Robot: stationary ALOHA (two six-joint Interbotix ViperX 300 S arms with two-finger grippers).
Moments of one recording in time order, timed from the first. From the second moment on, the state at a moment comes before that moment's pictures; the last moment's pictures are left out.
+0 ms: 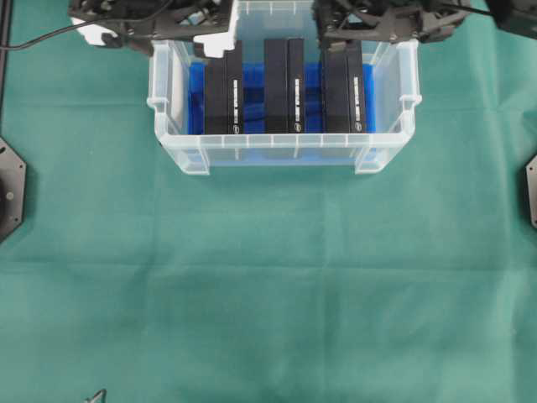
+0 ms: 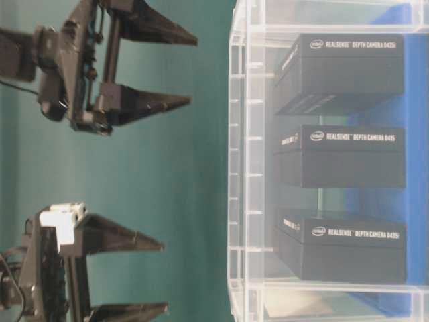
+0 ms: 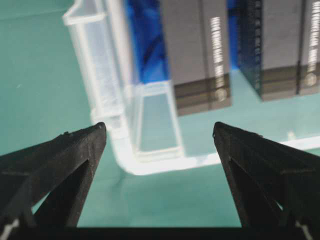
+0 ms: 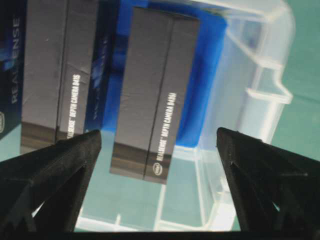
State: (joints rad) left arm 0.31 0.00 -0.09 0.06 1.49 -1.14; right arm -0.32 -0.01 0.01 -0.13 1.33 1.24
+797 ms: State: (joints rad) left arm 0.30 0.09 -0.12 0.08 1.41 -1.14; right arm -0.31 0.04 -0.03 -0.13 1.33 1.22
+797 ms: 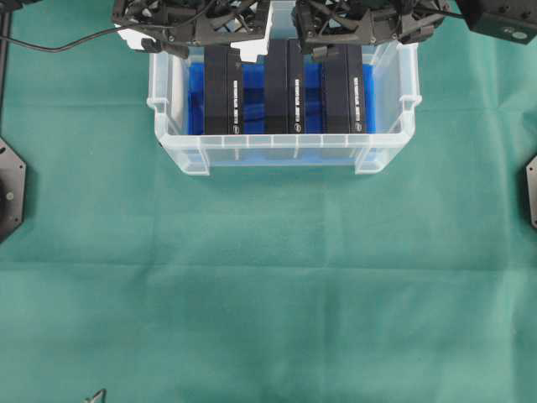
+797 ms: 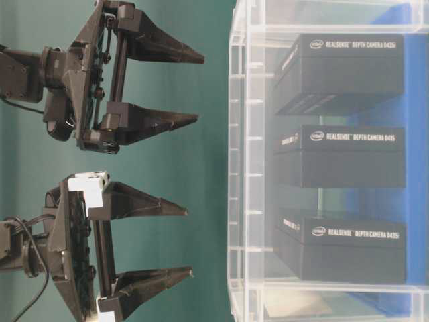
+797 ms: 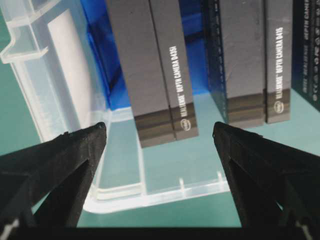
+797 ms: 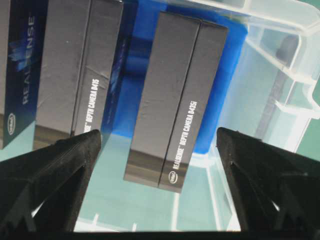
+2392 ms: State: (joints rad) left arm 0.29 0.10 -0.12 0.08 1.39 -1.15; right arm -0.31 0.04 -0.03 -0.13 1.33 1.21
